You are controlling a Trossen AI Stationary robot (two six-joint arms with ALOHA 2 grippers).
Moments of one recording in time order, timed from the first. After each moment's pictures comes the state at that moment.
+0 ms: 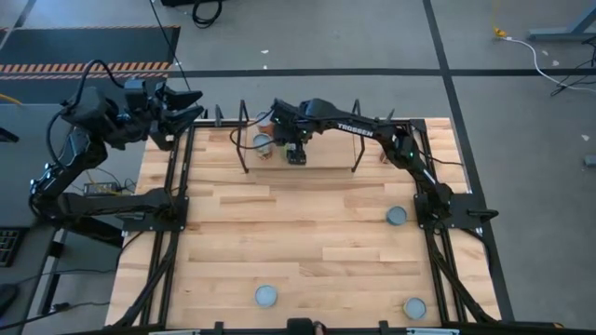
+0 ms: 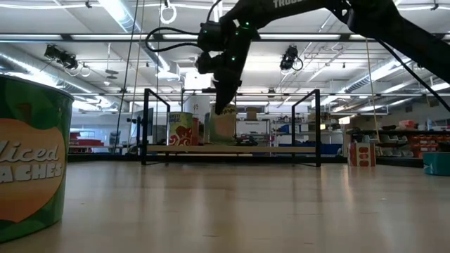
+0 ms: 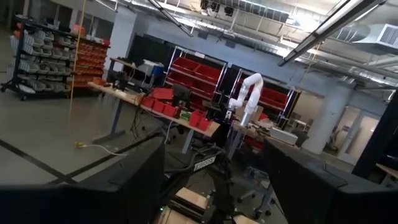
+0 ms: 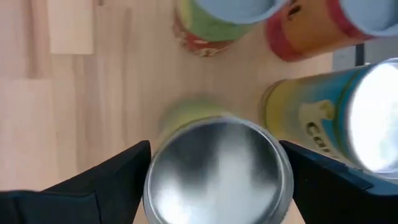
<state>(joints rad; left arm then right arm) 0.47 0.80 1.34 -0.35 0.13 -0.37 -0.37 2.29 2.29 -1.17 0.05 -0.36</state>
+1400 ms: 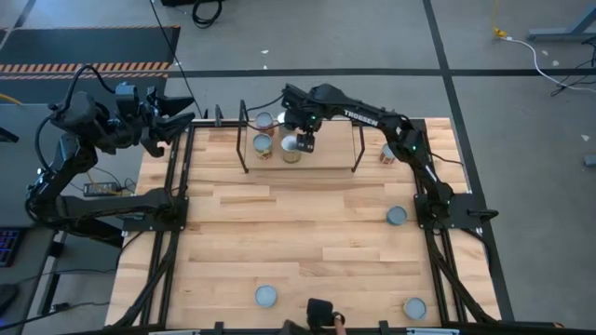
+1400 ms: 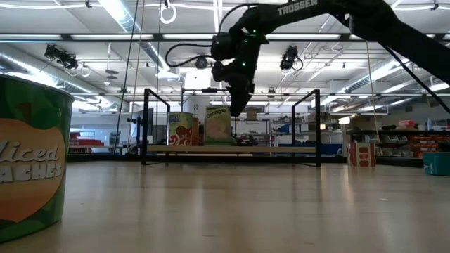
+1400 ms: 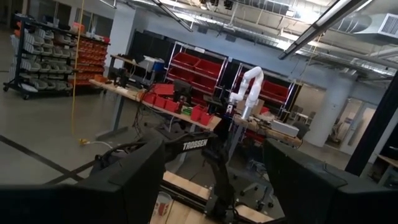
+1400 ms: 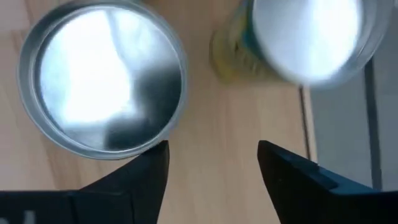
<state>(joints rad) 0.47 0.74 1.33 -0.42 0.14 -0.34 -0.48 2.27 2.29 -1.25 0.06 -0.29</state>
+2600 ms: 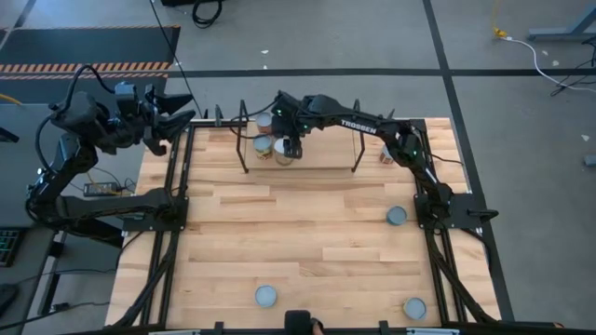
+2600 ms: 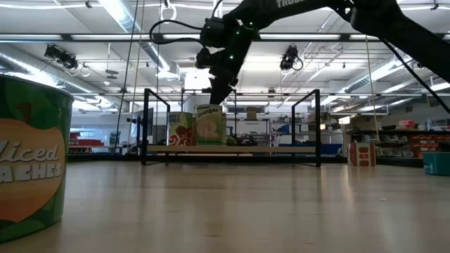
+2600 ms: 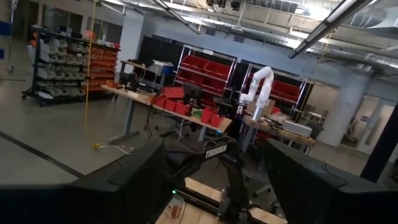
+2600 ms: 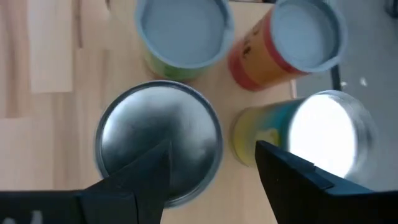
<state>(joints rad) 0.47 0.75 1.33 -0.42 0.10 -0.30 -0.39 2.26 2.25 -1.04 0.06 -0.37</state>
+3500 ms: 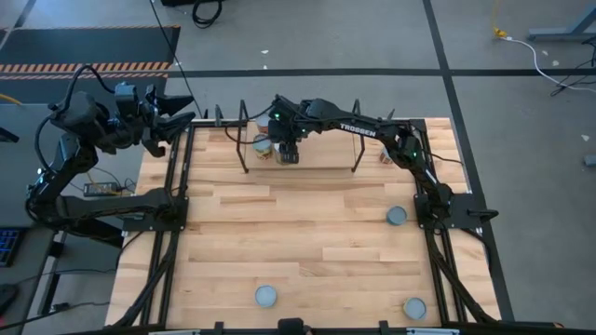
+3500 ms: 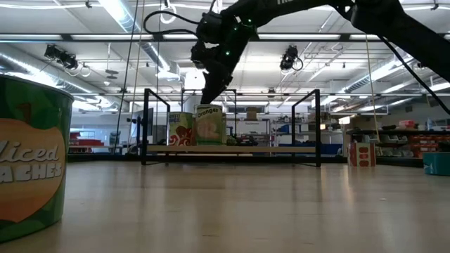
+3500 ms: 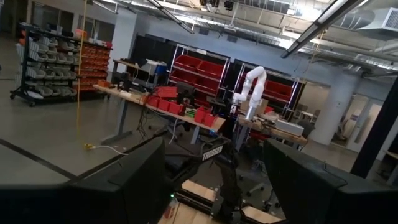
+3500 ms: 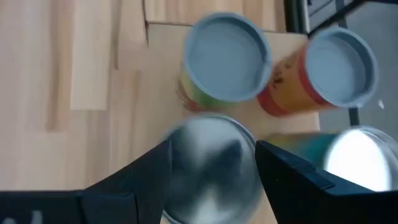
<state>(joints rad) 0.47 0.75 1.33 -0.42 0.13 -0.31 -0.36 2.26 2.24 -0.99 0.00 -0.36</state>
